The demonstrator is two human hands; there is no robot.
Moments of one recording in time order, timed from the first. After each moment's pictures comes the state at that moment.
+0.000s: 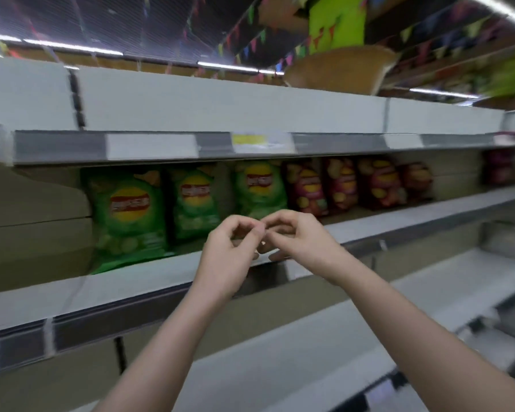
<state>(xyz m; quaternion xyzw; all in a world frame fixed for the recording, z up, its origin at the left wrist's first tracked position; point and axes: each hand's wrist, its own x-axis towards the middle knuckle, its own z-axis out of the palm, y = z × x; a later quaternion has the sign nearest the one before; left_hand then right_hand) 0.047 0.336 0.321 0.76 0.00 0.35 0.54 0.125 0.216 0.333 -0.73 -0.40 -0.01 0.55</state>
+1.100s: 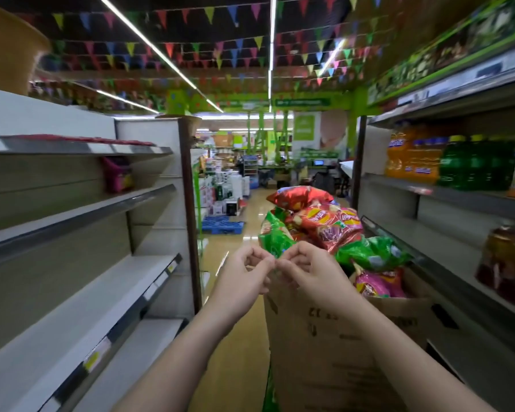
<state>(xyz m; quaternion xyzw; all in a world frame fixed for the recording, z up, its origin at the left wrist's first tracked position) 0.259 -0.386 0.279 0.69 -0.39 -0.07 0.61 0.175 -0.517 0.274 -0.86 0.11 -0.31 0.40</state>
